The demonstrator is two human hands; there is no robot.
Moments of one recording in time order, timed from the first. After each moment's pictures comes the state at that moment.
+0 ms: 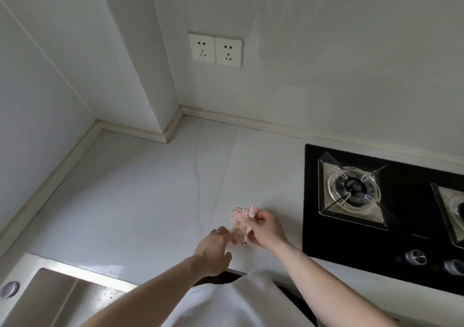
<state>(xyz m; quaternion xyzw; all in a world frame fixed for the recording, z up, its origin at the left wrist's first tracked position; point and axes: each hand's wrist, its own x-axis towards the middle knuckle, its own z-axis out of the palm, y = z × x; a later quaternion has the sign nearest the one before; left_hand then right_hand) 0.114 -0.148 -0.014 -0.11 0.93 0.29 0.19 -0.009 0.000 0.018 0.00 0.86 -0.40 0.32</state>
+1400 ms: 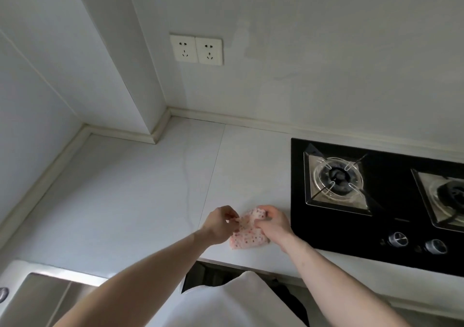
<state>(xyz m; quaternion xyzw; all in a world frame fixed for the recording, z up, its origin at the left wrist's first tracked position) 0.056 -0.125 0.012 -0.23 0.82 0.49 0.16 -0.021 0.055 0.011 0.04 0.82 -0.46 0.33</state>
